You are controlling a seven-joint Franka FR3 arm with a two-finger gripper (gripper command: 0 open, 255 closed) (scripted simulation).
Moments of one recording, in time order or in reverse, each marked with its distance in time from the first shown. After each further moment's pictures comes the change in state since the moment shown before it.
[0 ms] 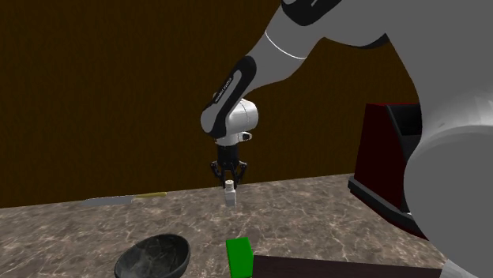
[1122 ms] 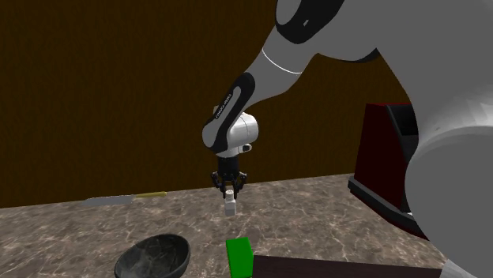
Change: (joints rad) arm 0.018 0.086 -0.025 0.026 -0.024 0.060 0.015
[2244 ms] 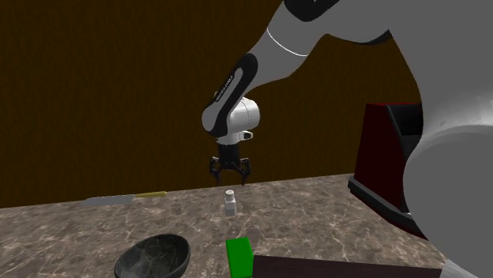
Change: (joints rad) arm -0.026 -0.105 0.027 -0.049 0.027 -0.056 -0.018
